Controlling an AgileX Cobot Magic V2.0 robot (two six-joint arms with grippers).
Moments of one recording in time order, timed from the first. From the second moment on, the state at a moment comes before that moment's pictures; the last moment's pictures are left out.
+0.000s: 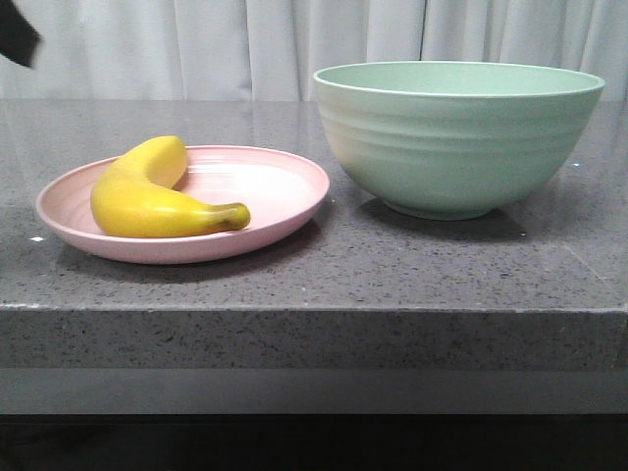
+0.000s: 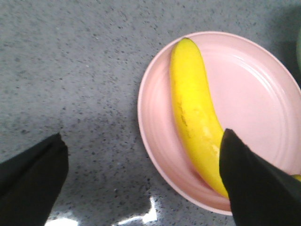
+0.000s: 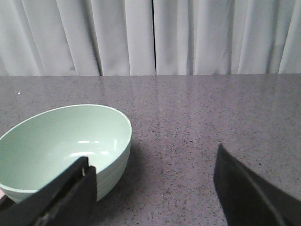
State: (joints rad) left arm -0.27 1.18 -1.00 -0.22 0.78 0.02; right arm 0.06 0.32 -0.51 0.09 0.34 0.02
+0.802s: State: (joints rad) left arm -0.50 1.53 -1.17 -0.13 0.83 -0.18; right arm 0.06 0.32 -0.51 0.09 0.34 0.02
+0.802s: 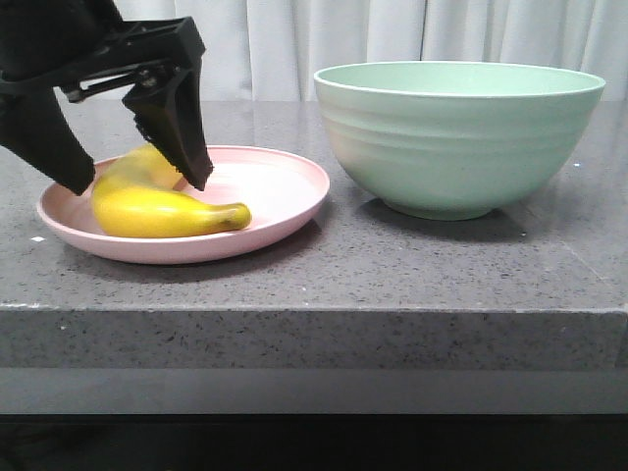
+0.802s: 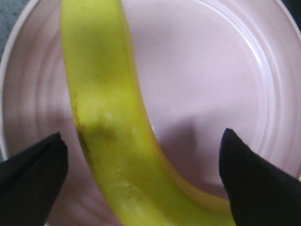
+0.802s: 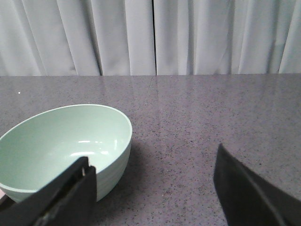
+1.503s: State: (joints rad) left arm -0.46 1.58 -1.17 -0.10 0.76 -0.18; right arm 0.06 0.32 -0.51 0.09 0.35 0.02
